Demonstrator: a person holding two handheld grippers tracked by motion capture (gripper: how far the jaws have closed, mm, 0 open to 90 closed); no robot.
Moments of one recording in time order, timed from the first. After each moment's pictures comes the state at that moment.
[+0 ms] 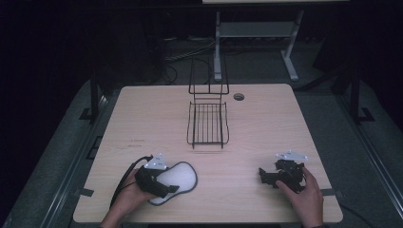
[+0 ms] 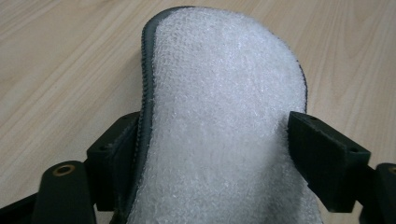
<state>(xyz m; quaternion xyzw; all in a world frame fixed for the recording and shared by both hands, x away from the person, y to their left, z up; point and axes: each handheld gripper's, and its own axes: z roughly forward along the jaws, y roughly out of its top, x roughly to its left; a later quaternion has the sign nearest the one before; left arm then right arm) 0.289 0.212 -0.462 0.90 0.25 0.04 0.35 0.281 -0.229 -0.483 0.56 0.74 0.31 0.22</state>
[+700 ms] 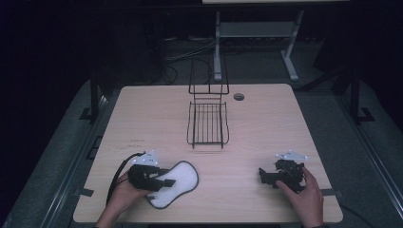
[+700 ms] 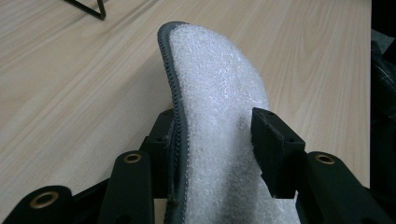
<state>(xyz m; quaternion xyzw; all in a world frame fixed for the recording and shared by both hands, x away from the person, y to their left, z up) 0.289 0.228 -0.444 0.88 0.24 0.00 0.40 0.281 -0.229 -0.483 0.56 0.74 0.31 0.22</state>
